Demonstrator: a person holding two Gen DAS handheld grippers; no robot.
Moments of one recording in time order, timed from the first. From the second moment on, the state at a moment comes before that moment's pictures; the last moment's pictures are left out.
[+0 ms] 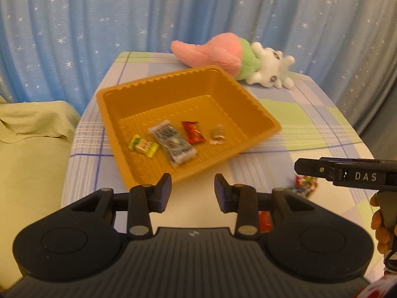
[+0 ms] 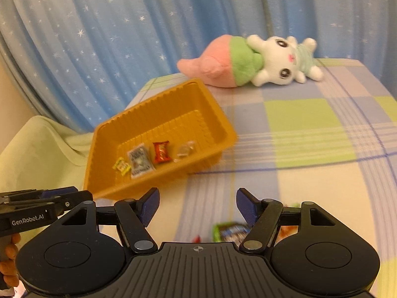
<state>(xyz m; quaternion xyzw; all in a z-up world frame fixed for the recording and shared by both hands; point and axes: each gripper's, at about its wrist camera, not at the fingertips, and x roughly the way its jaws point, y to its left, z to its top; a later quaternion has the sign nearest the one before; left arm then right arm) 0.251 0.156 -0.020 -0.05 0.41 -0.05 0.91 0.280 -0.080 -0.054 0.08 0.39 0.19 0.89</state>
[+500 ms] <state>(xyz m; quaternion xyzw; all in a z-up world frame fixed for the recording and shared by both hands) 0.208 0.098 -0.034 -0.02 0.44 -0.11 0.89 0.206 -0.149 -0.076 0.11 0.43 0.12 0.89</state>
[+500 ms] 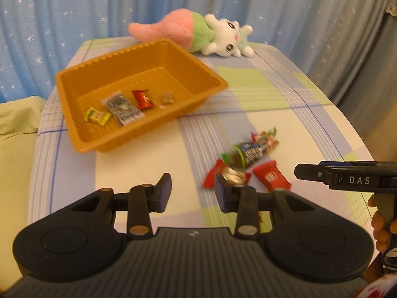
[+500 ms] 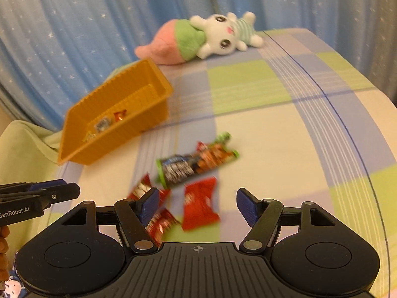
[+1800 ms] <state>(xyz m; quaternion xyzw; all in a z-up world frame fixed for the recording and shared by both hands) 0.201 0.088 -0.060 -0.01 0.46 -0.08 0.88 0.225 -0.107 -0.124 -0.03 0.43 0.17 0.88</state>
